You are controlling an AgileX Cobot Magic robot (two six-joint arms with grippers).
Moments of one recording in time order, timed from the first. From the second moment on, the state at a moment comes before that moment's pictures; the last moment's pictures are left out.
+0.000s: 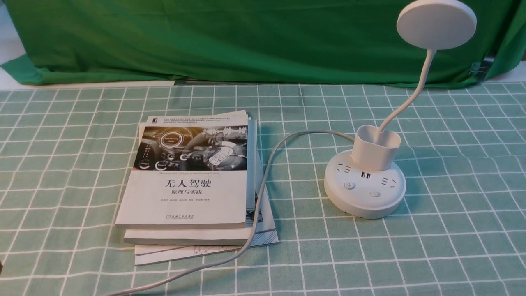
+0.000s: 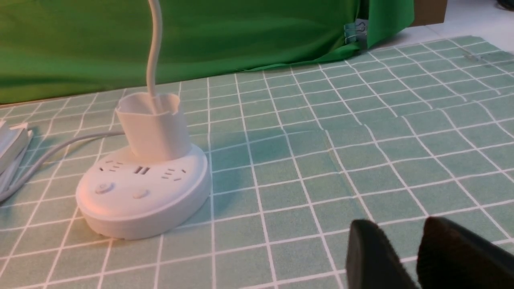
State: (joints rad) right arm 0.02 0.00 0.01 -0.07 0.23 0.21; left arm 0.02 0.00 0.01 -0.01 0.21 0.06
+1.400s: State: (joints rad) right arm 0.21 0.68 -0.75 0.21 0.62 -0.15; left arm 0.02 0.00 0.01 0.00 0.21 0.06
